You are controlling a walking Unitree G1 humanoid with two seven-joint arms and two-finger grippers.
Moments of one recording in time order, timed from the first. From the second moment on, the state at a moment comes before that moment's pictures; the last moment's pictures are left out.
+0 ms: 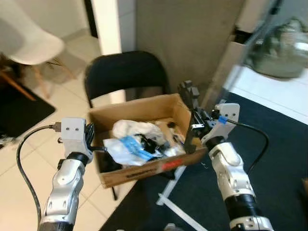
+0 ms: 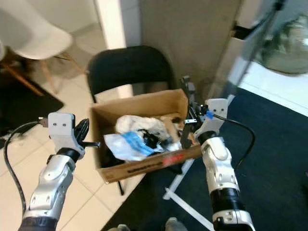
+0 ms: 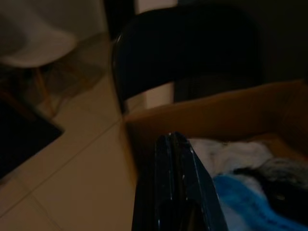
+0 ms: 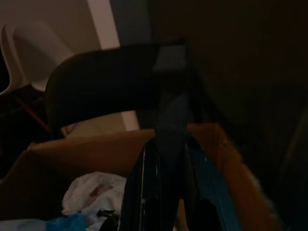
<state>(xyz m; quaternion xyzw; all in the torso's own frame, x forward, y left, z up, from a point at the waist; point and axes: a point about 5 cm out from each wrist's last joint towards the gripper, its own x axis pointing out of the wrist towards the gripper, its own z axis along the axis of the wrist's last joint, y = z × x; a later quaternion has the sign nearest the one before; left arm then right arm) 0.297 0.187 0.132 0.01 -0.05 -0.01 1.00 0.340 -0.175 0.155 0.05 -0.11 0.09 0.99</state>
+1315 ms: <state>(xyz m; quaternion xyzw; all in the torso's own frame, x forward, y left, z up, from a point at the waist) 0.302 0.177 0.136 0.03 -0.06 -0.02 1.00 0.350 -0.188 0.188 0.10 -0.17 0.06 0.98</state>
